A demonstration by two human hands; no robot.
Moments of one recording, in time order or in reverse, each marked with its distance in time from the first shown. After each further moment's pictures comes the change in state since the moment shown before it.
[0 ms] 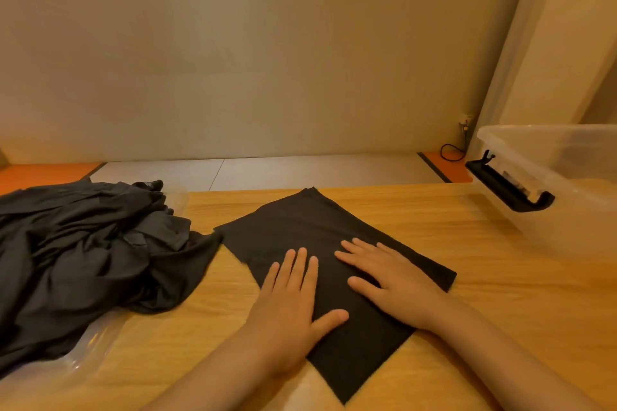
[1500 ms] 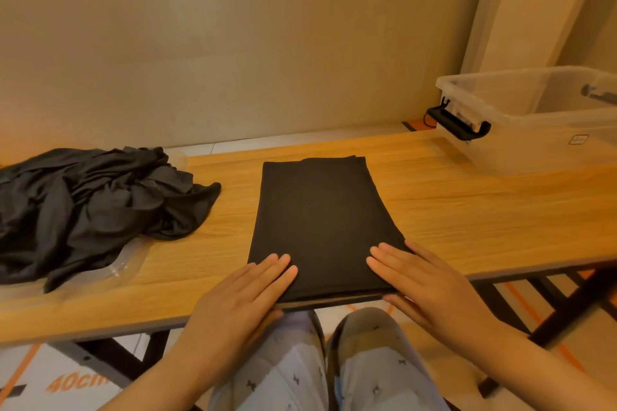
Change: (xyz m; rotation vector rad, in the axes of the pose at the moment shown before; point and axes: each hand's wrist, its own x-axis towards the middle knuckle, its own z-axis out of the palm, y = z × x) left_hand -0.129 -0.039 0.055 0.051 0.476 0.412; right_hand -0.161 -0.001 0.061 -0.211 0.472 -0.232
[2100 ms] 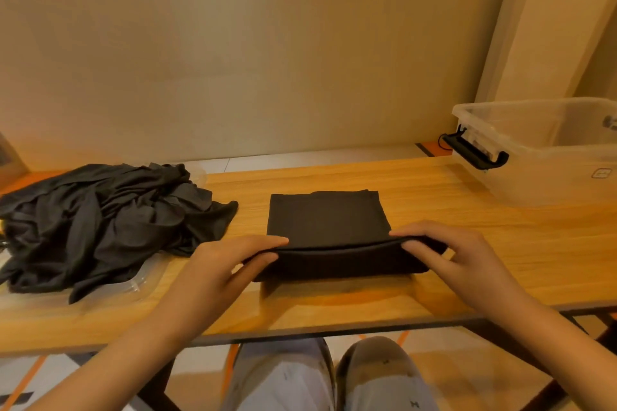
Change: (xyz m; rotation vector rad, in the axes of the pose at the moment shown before) left_hand 0.033 -0.026 -0.068 -0.378 0.313 0.013; right_hand 0.059 0.008 -0.066 0.659 0.138 0.243
